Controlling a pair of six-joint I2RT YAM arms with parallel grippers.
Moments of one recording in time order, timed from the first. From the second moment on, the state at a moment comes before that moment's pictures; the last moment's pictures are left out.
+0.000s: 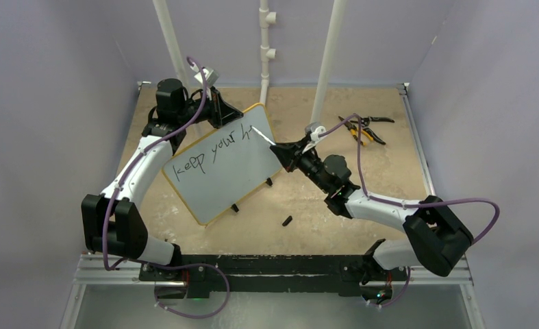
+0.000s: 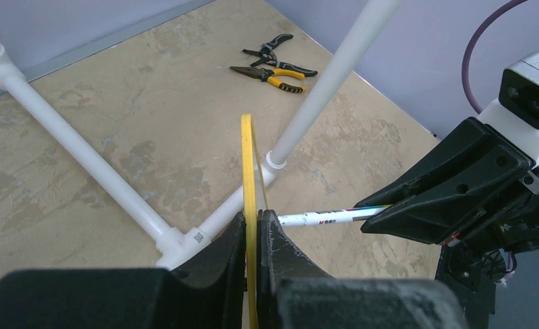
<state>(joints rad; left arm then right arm) -0.18 1.45 1.22 -0.01 0.84 -0.18 0.73 1.35 0.57 0.92 -0.02 0.32</state>
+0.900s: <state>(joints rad) -0.18 1.45 1.21 -0.01 0.84 -0.18 0.76 1.32 0.52 0.88 0.02 0.35</state>
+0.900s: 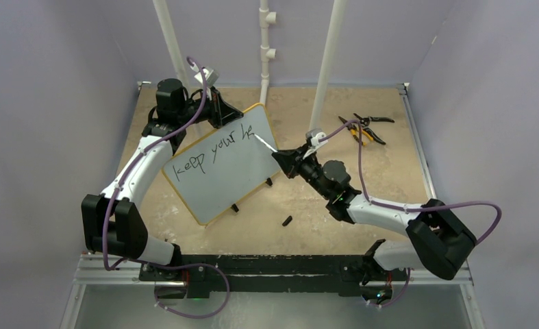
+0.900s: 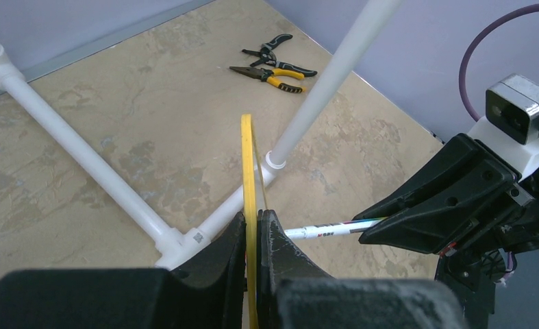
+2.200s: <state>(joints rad) -0.18 1.45 1.21 0.00 0.84 -0.18 0.75 1.34 0.56 0.90 0.05 0.33</state>
